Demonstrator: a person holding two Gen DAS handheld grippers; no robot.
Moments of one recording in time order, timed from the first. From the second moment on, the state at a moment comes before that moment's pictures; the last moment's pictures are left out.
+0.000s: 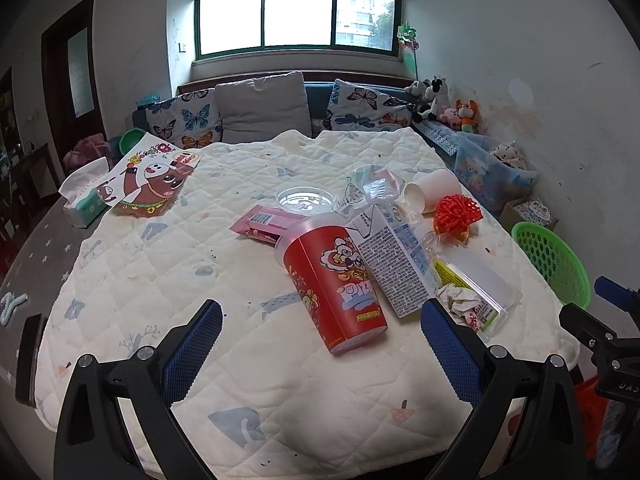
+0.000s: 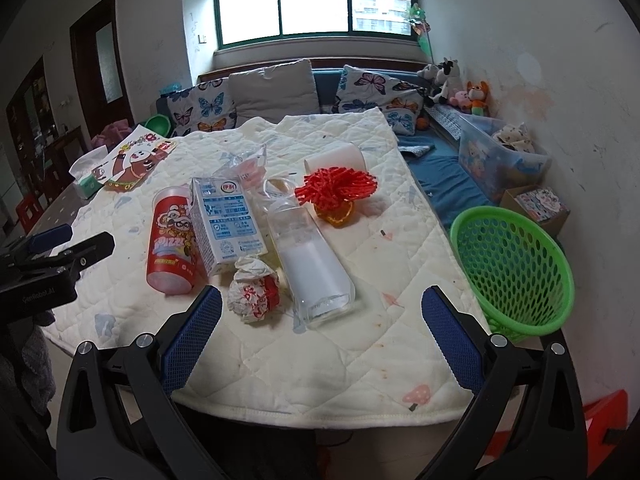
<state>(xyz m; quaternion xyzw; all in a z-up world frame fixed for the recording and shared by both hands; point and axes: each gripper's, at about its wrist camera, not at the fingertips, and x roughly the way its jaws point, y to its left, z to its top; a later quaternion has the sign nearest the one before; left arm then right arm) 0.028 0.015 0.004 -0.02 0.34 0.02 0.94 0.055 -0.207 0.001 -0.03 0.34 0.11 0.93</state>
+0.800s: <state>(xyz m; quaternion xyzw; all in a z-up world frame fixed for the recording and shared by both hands) 0.069 0.046 -0.011 -0.04 0.37 0.06 0.93 0.138 -0.178 -0.001 -0.02 0.38 0.22 0.90</state>
